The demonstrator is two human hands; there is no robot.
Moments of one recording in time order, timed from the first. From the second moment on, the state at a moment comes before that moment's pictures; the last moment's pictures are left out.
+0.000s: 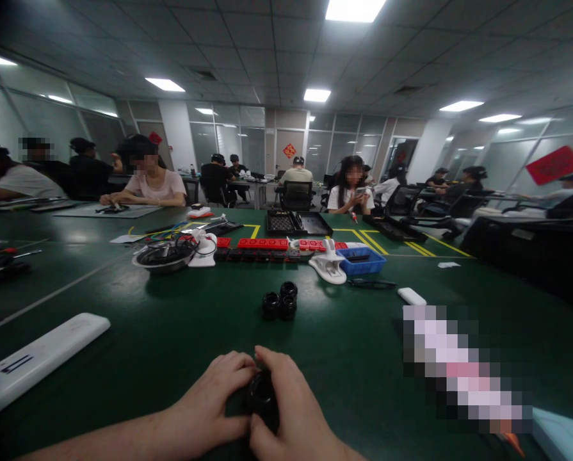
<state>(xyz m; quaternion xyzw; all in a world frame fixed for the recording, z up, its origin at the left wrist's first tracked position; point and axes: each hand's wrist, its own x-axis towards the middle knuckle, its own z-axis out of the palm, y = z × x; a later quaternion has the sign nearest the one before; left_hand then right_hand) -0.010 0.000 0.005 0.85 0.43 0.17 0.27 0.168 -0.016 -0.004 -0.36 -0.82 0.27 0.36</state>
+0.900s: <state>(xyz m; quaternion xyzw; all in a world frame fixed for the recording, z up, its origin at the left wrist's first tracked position) -0.010 -0.002 0.010 0.84 0.45 0.14 0.27 0.163 -0.017 0.002 -0.45 -0.77 0.29 0.34</state>
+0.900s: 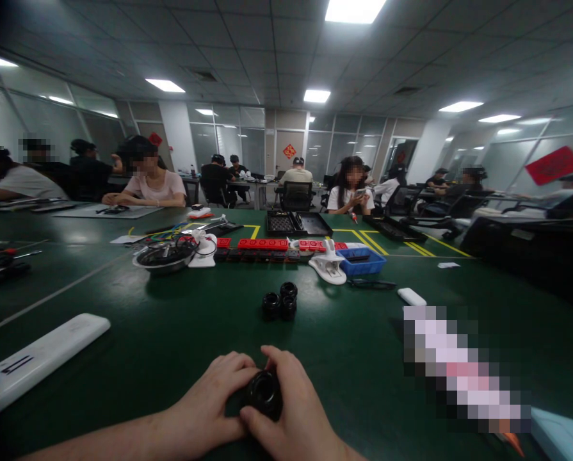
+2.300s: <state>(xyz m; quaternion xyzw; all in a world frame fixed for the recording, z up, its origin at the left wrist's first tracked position) -0.012 0.004 0.000 0.85 0.43 0.15 0.26 0.166 -0.010 -0.010 -0.45 -0.77 0.30 0.35</state>
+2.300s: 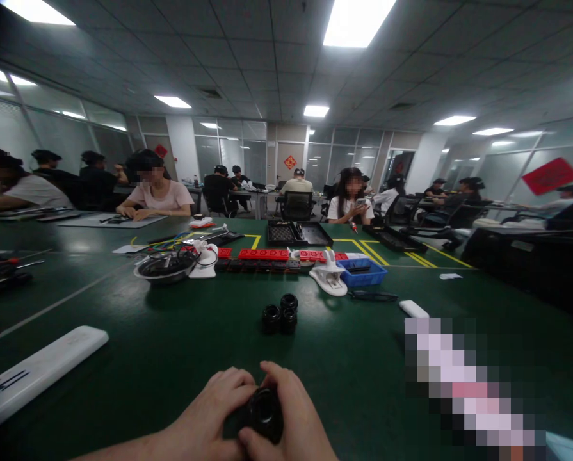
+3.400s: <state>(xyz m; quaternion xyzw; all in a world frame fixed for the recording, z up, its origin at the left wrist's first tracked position) -0.010 0.001 0.003 0.85 0.44 0.15 0.25 0.164 -0.012 0.006 -0.42 -0.81 0.28 0.31</state>
